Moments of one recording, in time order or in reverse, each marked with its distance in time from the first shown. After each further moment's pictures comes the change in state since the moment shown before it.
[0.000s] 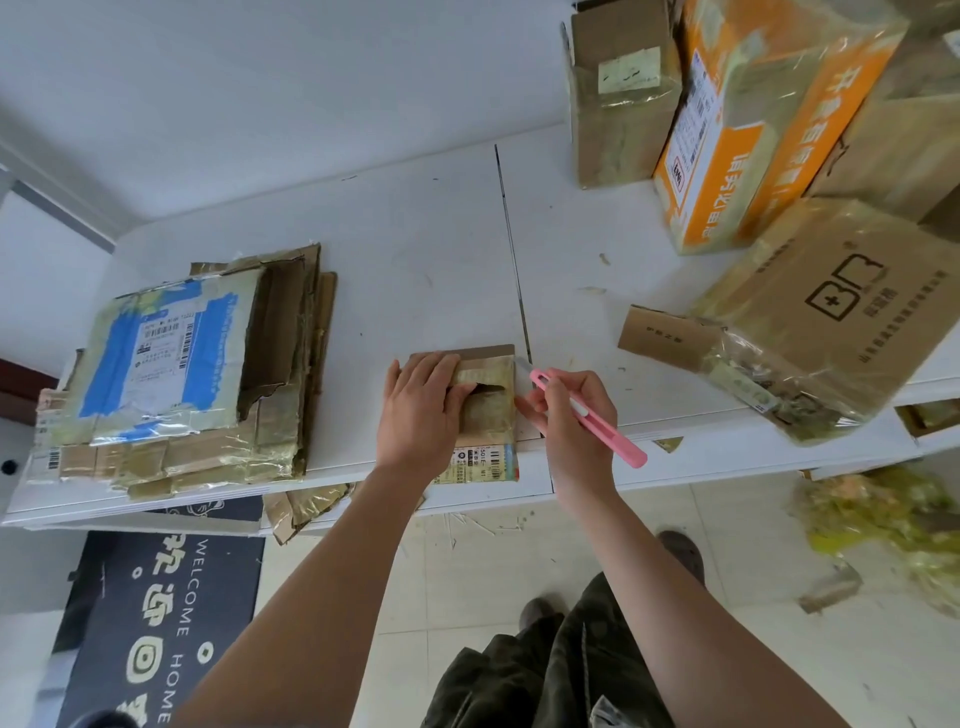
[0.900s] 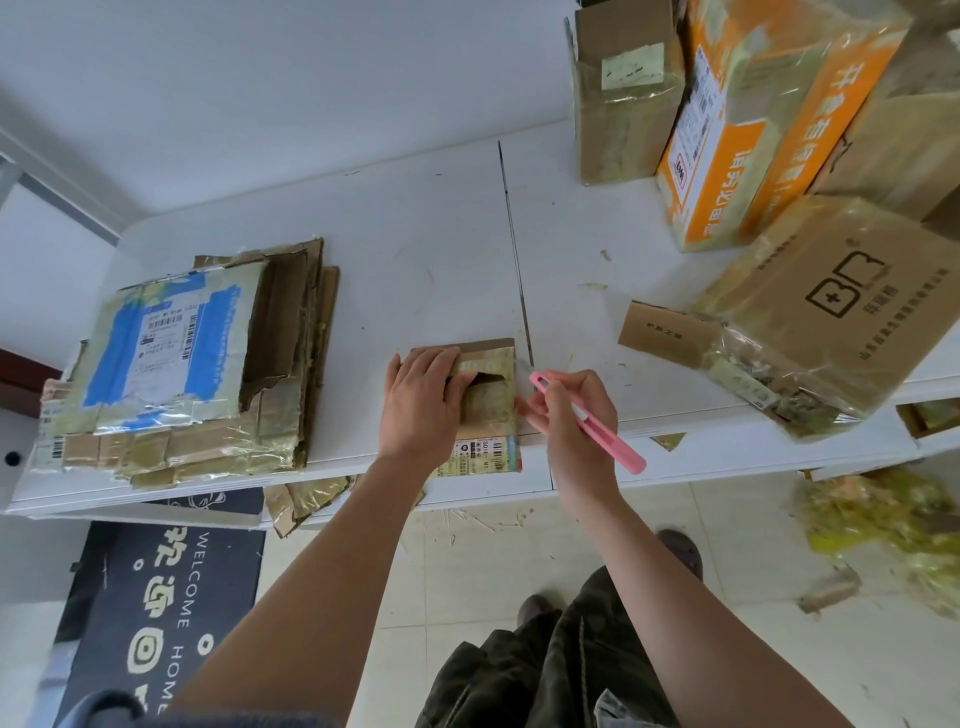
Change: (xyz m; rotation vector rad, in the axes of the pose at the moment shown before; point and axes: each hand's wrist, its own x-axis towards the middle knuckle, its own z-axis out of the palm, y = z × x) left_hand 0.001 0.004 -0.001 -0.028 0.016 -0.042; right_hand -0.008 -0.004 -0.006 -0.066 -0.078 -0.055
